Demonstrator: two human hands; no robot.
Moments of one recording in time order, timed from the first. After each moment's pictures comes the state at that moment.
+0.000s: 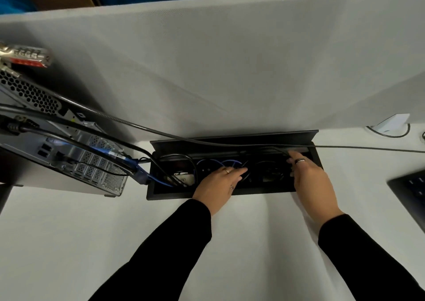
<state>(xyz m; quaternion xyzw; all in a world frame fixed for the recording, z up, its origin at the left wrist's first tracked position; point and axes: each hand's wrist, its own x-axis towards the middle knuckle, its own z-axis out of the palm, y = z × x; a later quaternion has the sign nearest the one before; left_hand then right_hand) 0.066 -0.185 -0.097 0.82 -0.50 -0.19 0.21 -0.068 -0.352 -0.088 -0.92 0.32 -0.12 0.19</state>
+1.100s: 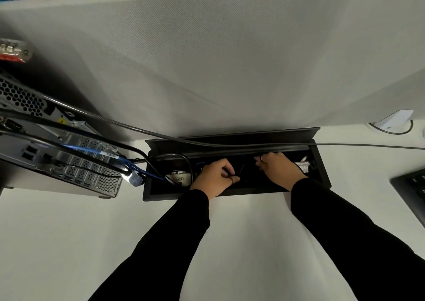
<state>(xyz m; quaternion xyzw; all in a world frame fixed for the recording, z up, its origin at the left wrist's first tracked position) 0.085 -0.201 -0.116 0.83 -0.25 -0.38 0.33 -0.003 -0.366 -0.118 -0.94 0.23 0.16 0.19</state>
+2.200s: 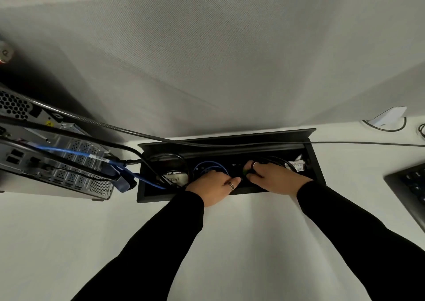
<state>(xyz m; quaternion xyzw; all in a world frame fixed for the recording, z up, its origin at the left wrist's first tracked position) 0.076 -0.199 -0.092 0.82 -0.40 -0.38 0.14 -0.021 -0.353 -0.090 -0.91 0.16 0.23 0.32</state>
